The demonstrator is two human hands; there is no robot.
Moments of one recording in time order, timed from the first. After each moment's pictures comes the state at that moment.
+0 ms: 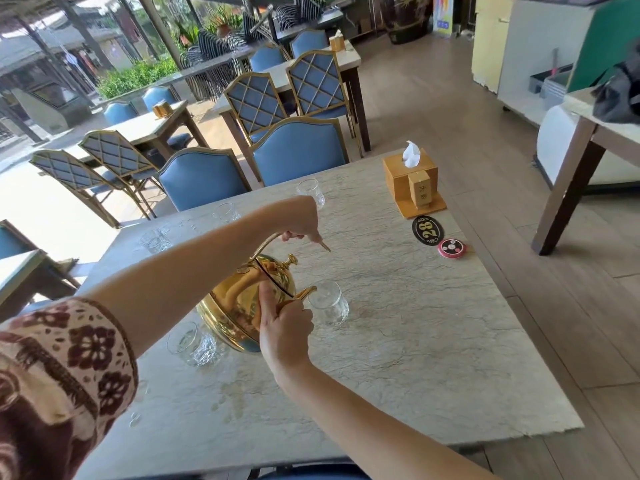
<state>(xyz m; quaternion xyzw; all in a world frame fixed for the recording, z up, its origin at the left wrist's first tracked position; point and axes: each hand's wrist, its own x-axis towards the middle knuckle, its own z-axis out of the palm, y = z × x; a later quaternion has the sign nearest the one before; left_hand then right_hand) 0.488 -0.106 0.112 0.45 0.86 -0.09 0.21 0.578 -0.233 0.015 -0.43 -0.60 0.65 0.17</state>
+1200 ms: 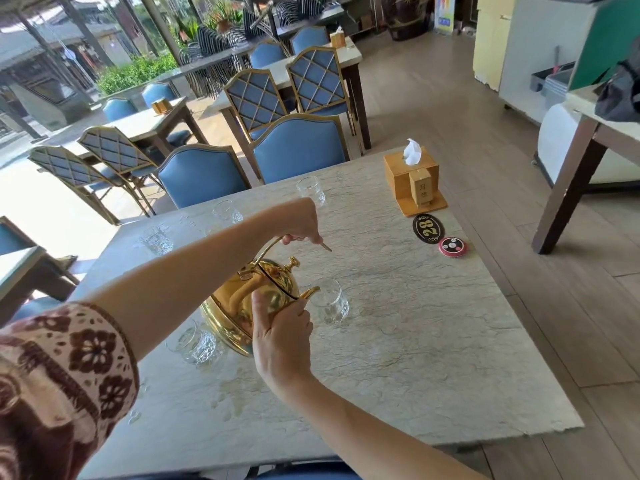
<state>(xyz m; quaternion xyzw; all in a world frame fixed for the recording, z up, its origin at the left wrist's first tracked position) 0.484 -0.109 0.101 0.44 0.87 -0.04 0.23 0.594 -0.241 0.015 -0.41 -0.72 0.55 0.13</state>
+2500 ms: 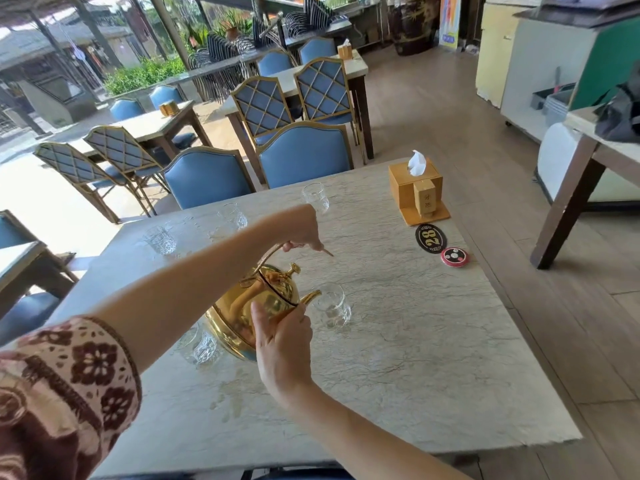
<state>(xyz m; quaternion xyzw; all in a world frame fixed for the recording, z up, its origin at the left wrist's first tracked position) 0.487 -0.128 0.108 0.43 0.87 -0.01 0.24 0.588 -0.250 -0.004 -0.38 -0.70 0.58 0.18</state>
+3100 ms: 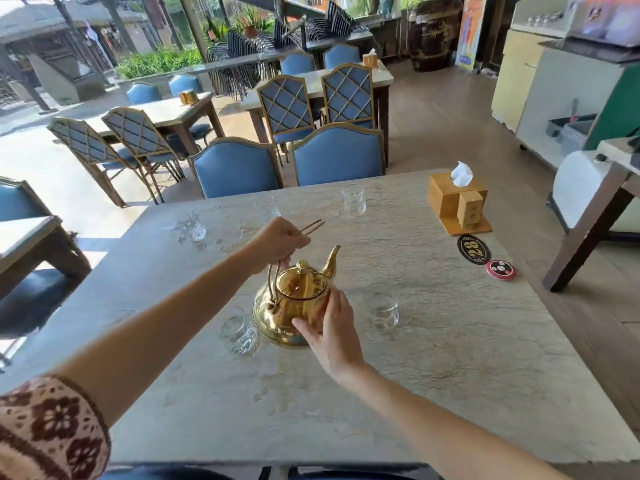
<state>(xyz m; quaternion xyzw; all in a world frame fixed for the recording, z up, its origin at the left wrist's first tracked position) 0.380 -0.257 0.081 0.36 0.84 0.32 0.25 0.533 -0.254 -0.057 -0.33 -0.80 0.46 0.18</state>
